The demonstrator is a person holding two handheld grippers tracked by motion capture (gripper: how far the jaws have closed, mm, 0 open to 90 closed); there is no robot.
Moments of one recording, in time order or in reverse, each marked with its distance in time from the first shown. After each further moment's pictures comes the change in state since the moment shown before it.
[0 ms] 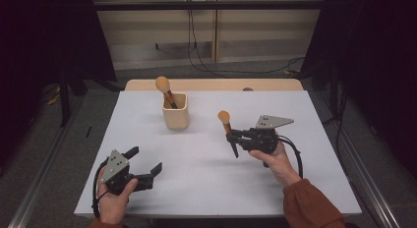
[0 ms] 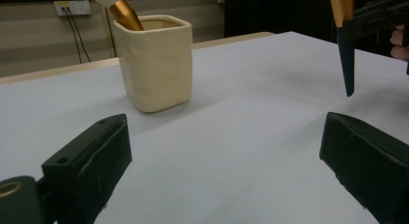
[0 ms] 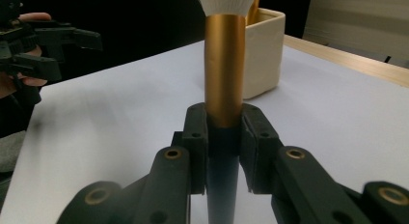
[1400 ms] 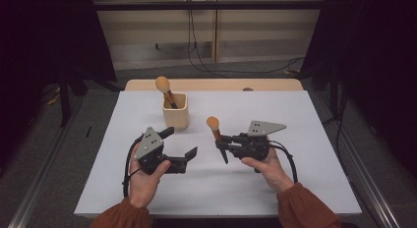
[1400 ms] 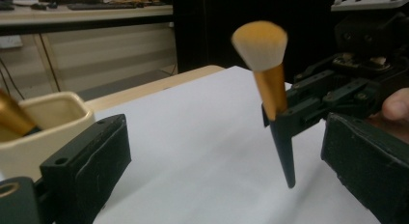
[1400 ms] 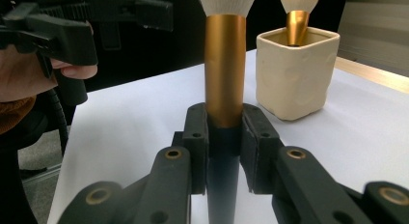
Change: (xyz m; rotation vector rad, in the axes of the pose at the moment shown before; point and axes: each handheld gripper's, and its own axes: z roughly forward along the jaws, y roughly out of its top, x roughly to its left) left arm -0.053 0.073 0.058 -0.070 -0.180 0.042; right arm 0.032 0.006 0.012 -0.045 0.084 -0.026
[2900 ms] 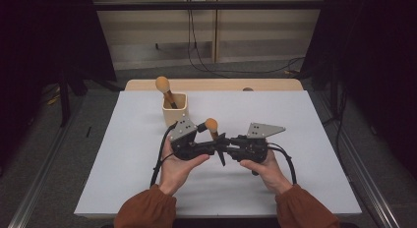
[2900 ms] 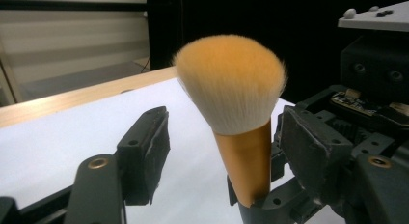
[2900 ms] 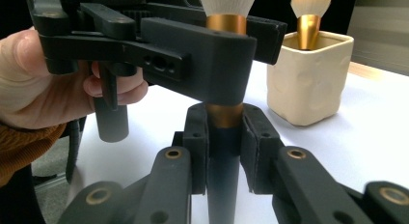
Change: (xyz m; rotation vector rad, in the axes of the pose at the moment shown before) left arm -0.020 0.008 0.071 0.037 -0.084 -0.098; right arm 0.006 -0.004 0.002 -0.026 0.023 0.013
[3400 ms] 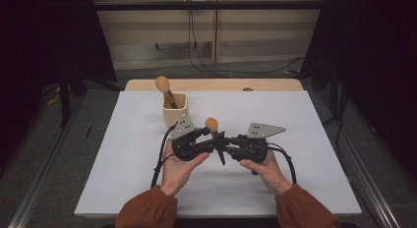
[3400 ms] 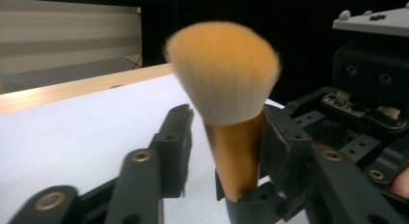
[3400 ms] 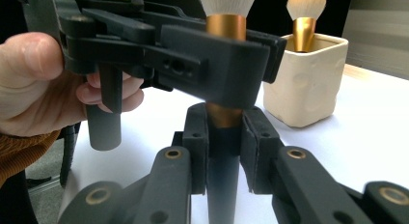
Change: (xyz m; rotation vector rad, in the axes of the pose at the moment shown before) left arm -0.001 -0.002 0.001 -0.002 -0.042 -0.042; right arm 0.000 0.000 0.001 -0.009 -0.013 -0.001
